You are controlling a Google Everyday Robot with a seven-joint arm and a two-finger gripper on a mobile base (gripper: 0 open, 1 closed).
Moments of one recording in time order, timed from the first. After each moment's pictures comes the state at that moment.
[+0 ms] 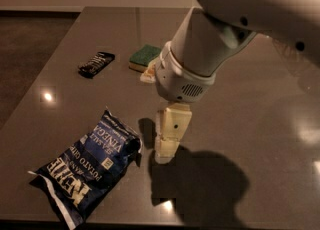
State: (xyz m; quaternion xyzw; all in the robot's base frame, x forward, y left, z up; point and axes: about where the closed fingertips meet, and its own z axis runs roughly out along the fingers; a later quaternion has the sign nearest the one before) arm 0.414 0.009 0.909 -0.75 0.62 0.13 0.19
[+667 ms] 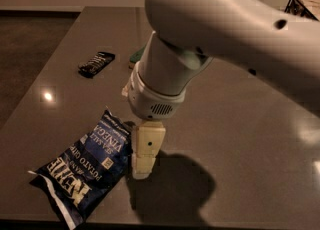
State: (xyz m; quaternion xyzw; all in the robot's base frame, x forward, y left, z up) arm 0.400 0.050 0.881 -0.76 0.61 0.12 0.17
